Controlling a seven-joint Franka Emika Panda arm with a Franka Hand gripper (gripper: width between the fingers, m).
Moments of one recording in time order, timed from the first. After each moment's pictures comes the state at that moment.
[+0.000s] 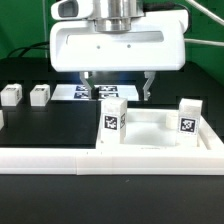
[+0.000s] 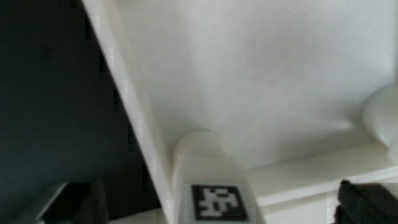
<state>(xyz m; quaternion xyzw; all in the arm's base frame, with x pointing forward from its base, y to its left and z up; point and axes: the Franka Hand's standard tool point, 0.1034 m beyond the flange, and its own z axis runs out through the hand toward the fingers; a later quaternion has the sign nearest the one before) 0.582 0.002 0.083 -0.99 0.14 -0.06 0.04</state>
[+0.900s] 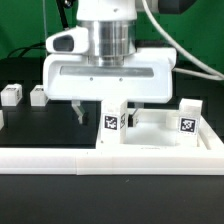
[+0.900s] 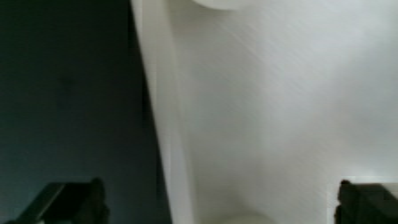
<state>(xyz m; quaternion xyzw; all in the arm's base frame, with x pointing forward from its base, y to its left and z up) 0.566 -0.013 0.024 -1.00 0.09 -0.01 0.01</state>
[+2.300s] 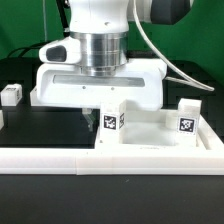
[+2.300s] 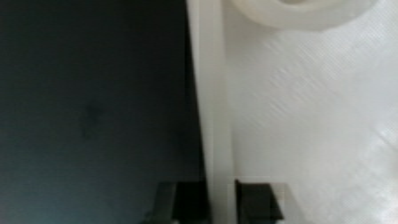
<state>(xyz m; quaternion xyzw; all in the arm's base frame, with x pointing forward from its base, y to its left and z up) 0.562 -0.021 0.017 -1.00 0.09 -0.01 0.01</state>
